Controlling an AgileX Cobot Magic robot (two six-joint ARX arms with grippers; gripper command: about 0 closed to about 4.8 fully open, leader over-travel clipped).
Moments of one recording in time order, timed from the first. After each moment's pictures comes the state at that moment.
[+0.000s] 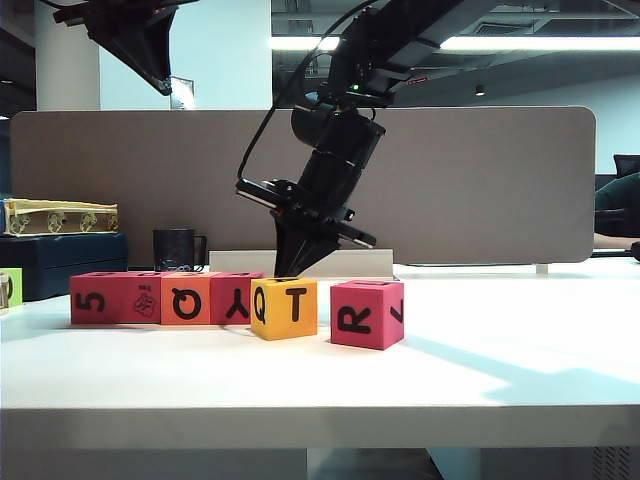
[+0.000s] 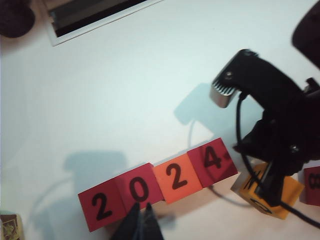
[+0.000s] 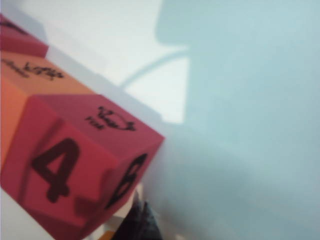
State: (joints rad) left arm -0.30 1.64 1.77 -0.91 0.02 0.17; right arm 0.56 2.51 2.39 -1.04 -0.32 0.18
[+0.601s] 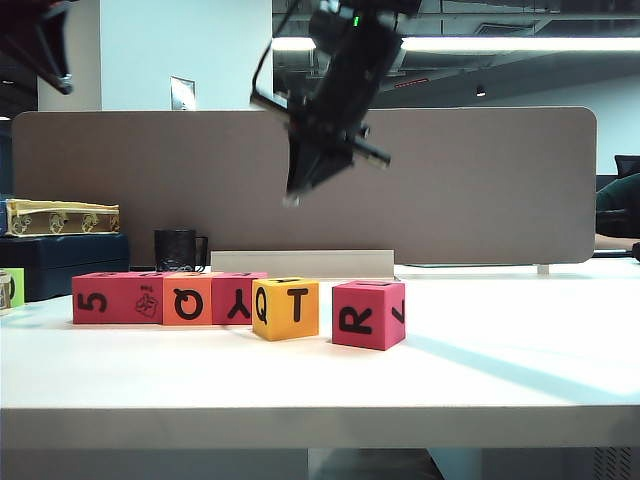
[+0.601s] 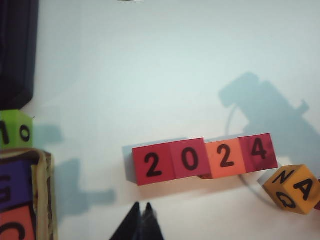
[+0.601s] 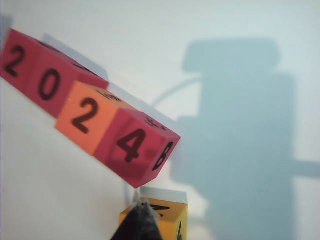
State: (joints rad) left arm 0.03 1.62 1.77 -1.00 0.25 0.10; right arm 0.55 2.32 2.39 -1.07 -0.27 0.16
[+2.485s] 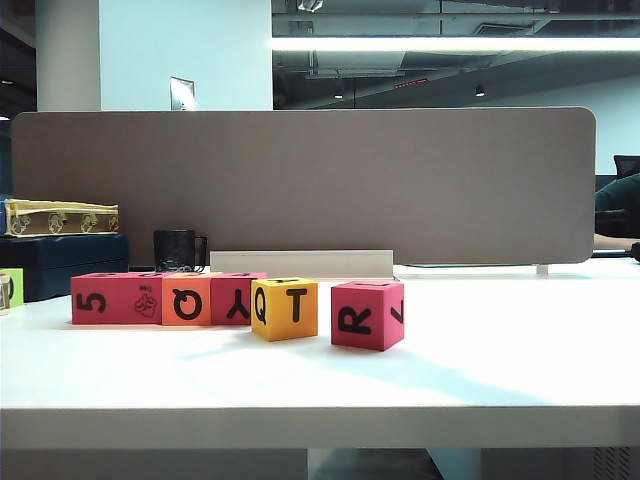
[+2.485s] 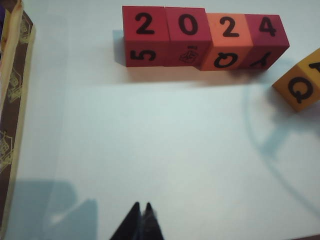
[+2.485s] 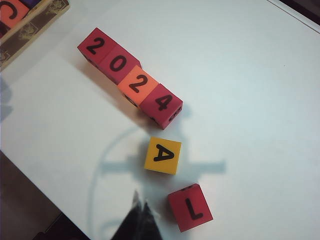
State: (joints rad) left arm 0.02 0.74 0.66 -0.62 0.21 0.03; right arm 0.70 1.94 2.39 -1.32 -0.03 0.03
